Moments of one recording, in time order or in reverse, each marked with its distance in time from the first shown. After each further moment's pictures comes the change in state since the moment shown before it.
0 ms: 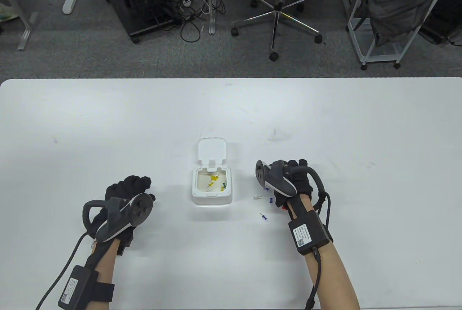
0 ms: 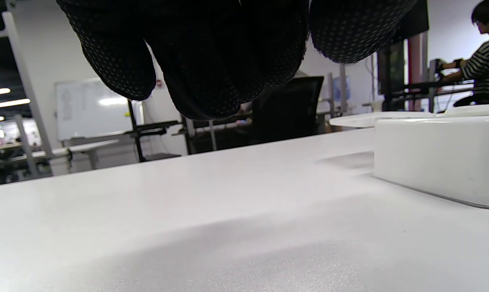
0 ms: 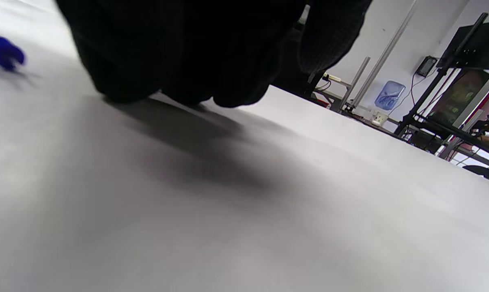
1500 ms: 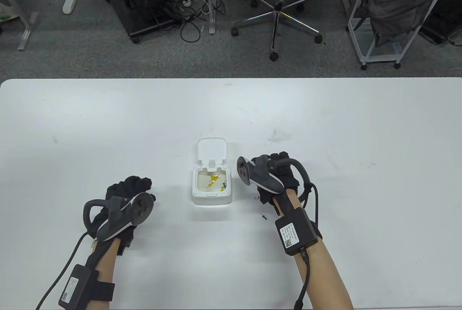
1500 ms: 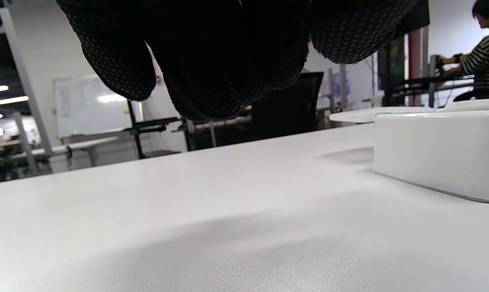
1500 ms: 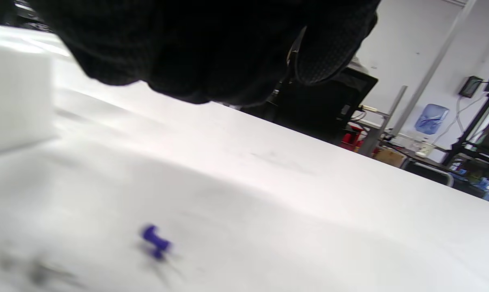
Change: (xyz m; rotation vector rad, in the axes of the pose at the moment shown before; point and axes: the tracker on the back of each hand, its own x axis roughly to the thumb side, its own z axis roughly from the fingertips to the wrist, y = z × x) left_hand 0.001 0.000 -0.001 -0.012 -0.002 -0.009; right_hand 0.036 -0.063 0.015 -0.091 -0.140 -0.068
